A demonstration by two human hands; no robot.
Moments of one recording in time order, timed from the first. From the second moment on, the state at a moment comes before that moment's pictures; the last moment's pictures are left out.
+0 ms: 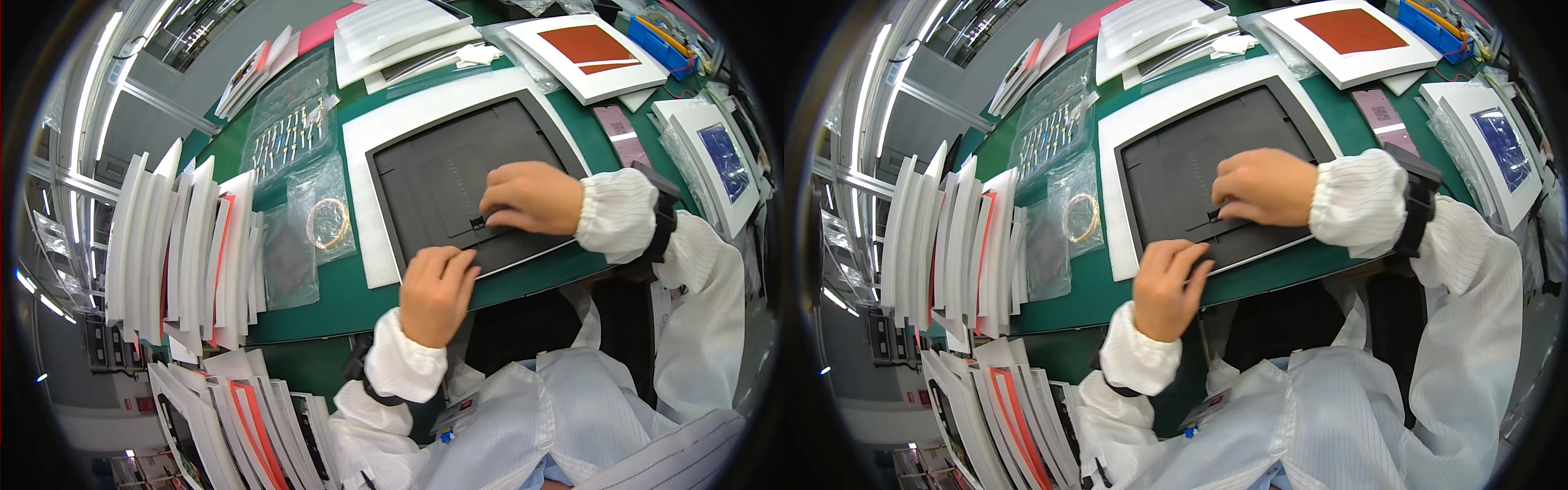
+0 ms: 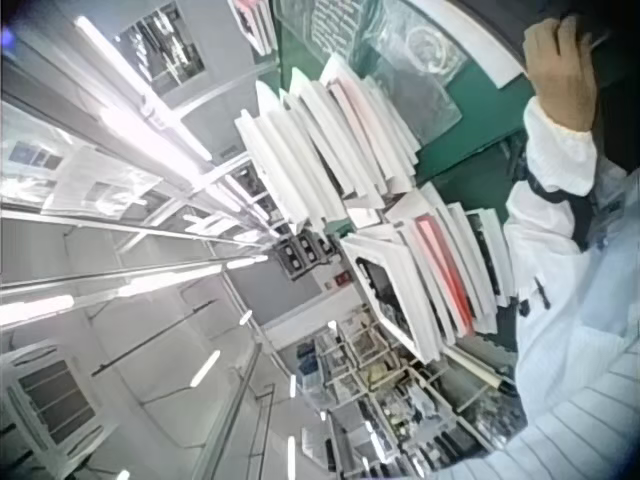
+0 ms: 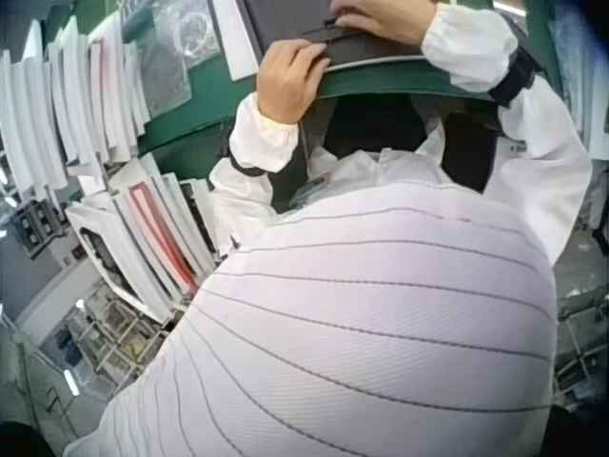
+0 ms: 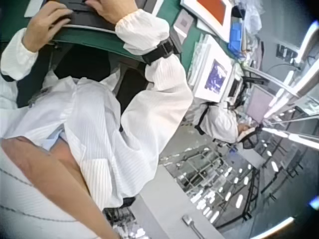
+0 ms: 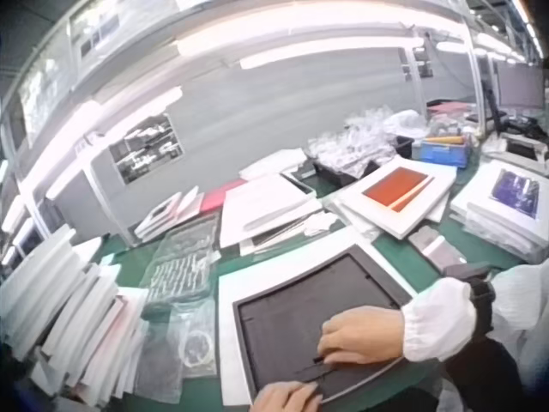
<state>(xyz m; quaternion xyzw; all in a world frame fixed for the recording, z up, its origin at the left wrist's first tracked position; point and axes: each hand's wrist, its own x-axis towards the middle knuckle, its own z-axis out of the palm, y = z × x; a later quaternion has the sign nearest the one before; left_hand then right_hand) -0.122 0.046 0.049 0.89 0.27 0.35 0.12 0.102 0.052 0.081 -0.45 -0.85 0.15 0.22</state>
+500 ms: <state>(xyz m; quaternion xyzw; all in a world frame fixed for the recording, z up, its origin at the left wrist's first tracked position) -0.121 0.040 0.021 0.88 0.29 0.37 0.12 0.072 0.060 0.067 -0.41 -0.91 -0.05 0.05</state>
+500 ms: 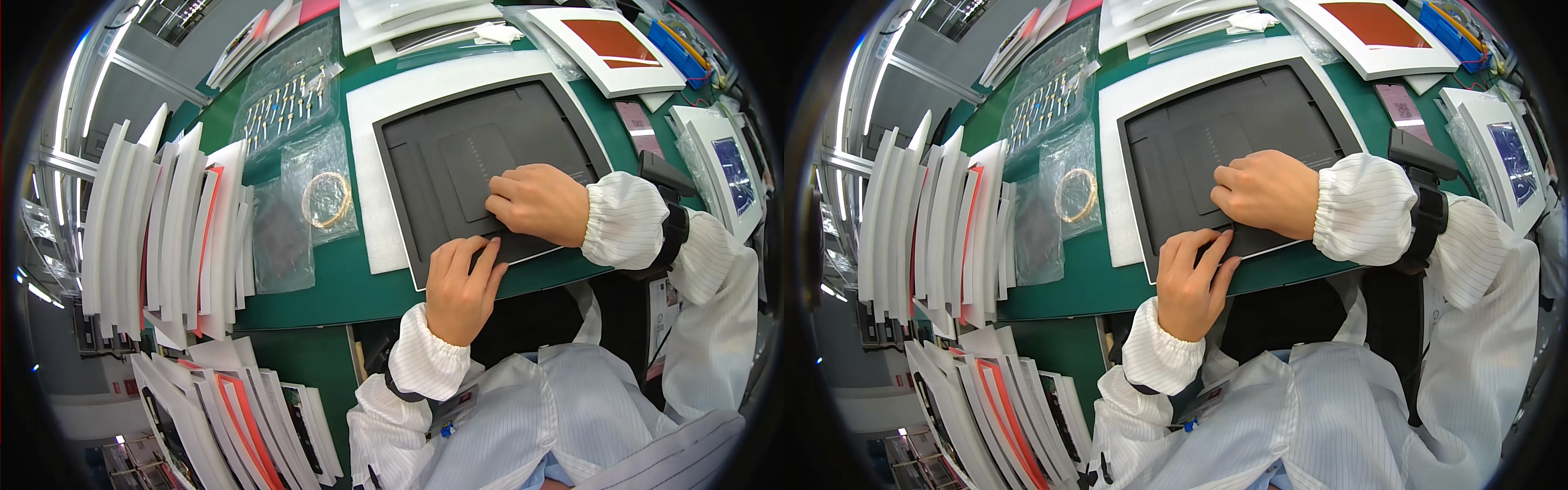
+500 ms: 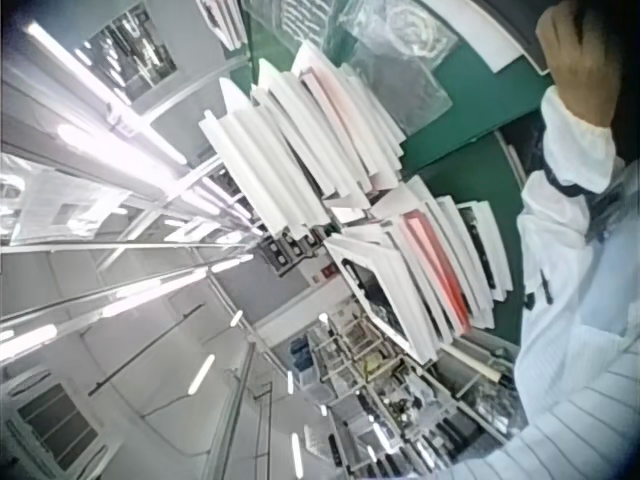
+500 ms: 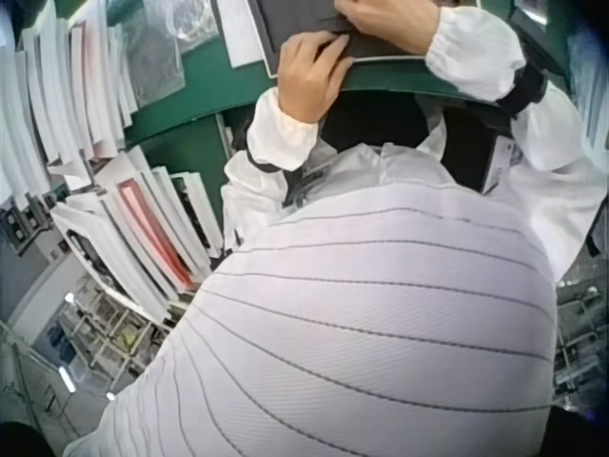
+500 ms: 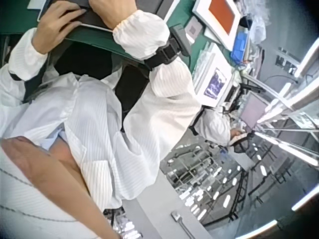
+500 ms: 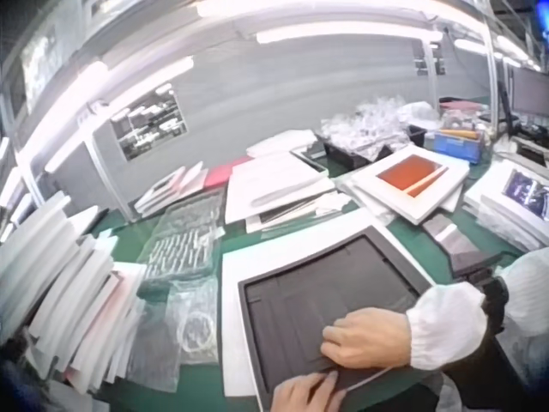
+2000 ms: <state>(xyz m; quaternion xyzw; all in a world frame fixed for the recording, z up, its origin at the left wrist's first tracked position) -0.112 0.085 0.151 0.94 0.21 0.24 -0.08 0.272 -0.038 0.103 -0.44 -0.24 0.25 0.83</state>
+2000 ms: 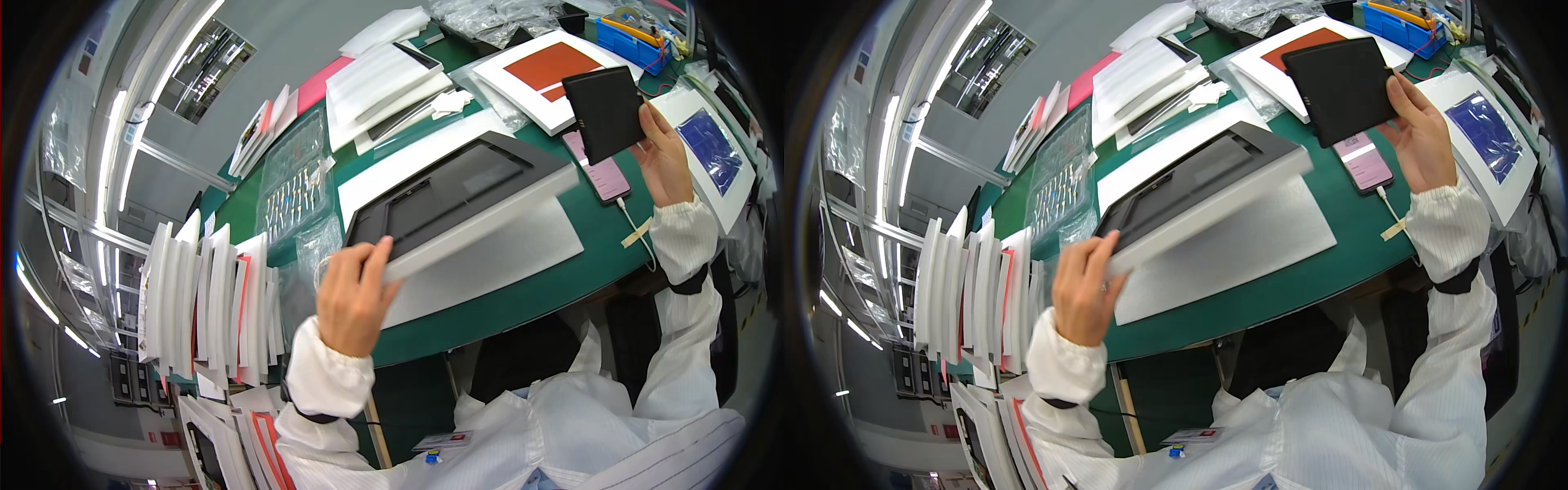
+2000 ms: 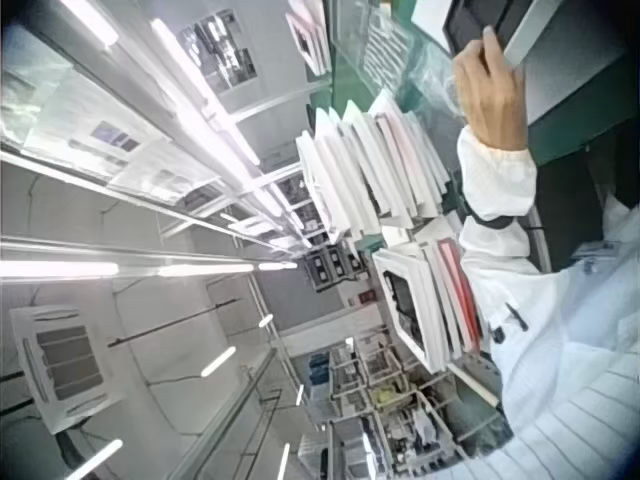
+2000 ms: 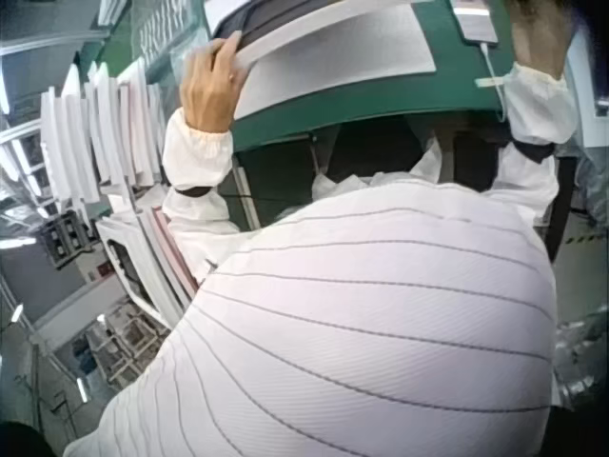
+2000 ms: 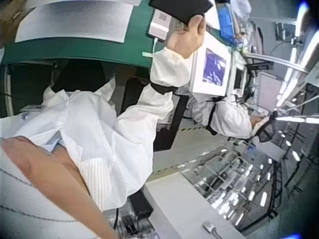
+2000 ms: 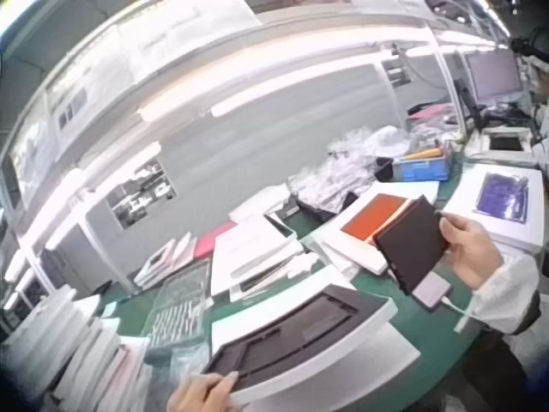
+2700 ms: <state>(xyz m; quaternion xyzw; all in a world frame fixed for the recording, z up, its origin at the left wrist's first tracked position) -0.095 0.190 0.212 0.79 0.38 0.43 -0.22 0.156 0.023 0.045 -0.56 -0.25 0.46 0.64</state>
